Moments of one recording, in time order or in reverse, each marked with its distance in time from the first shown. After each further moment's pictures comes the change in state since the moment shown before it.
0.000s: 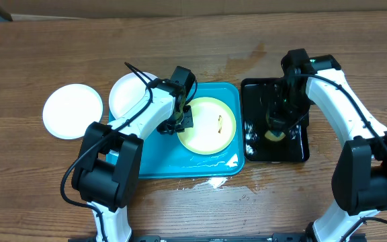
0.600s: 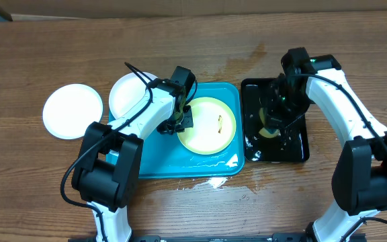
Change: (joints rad) left arm 0.000 0.000 0.000 0.002 0.000 0.000; right arm 0.001 0.000 0.002 0.061 -0.106 -0.066
